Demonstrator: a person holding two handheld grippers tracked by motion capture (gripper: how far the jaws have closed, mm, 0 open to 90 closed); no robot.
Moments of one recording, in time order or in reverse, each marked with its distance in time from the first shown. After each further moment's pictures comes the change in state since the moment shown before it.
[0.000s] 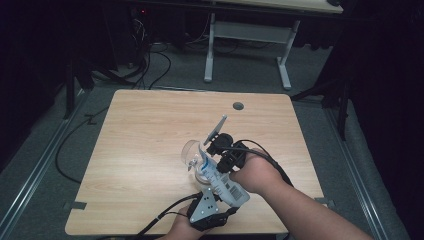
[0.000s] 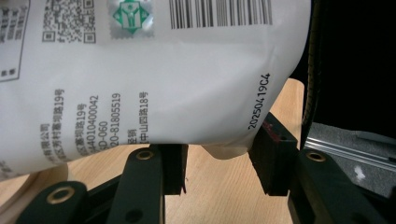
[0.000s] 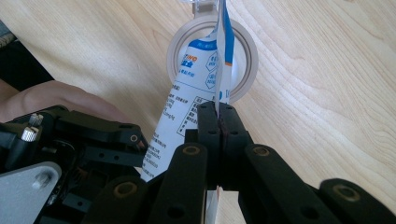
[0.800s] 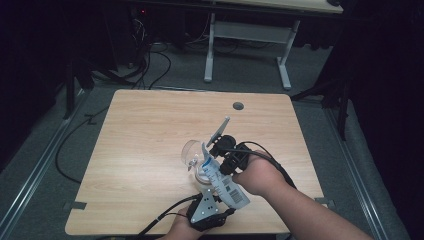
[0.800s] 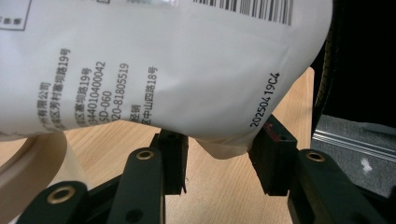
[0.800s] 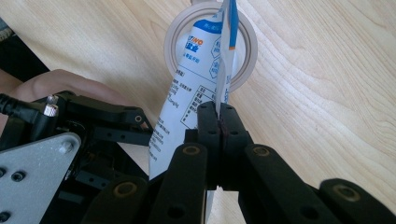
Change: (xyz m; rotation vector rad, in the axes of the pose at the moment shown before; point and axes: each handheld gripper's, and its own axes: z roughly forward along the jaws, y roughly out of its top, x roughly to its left) left arm 0.002 -0.013 0.004 0.030 0.016 0.001; right arm -0.001 -0.007 0.000 0.016 0.005 0.017
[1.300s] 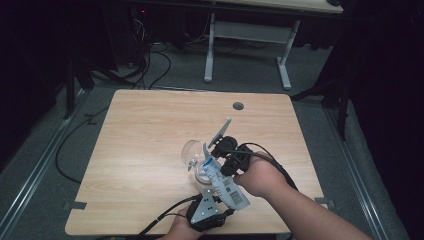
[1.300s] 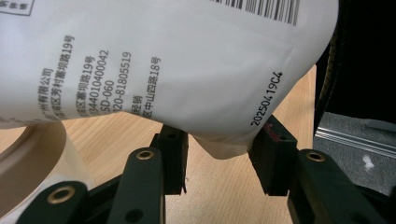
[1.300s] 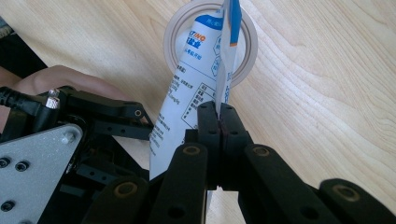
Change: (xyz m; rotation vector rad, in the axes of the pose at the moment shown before) left arm 0.000 -0.003 0.000 0.009 0.004 0.005; right arm -0.001 -0.004 0.001 -0.005 -0.001 -0.003
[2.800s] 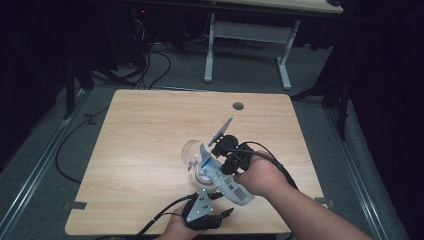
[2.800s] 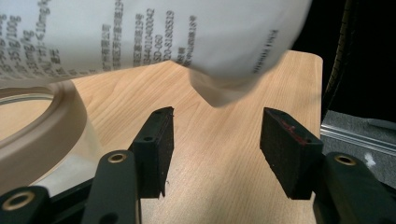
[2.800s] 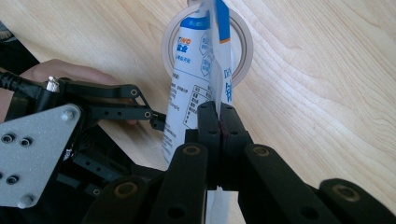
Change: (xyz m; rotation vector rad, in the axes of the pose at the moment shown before) left arm 0.008 -0.008 -0.007 0.013 0.009 -0.013; right arm -0.002 0.001 -0.003 -0.013 -0.004 0.006
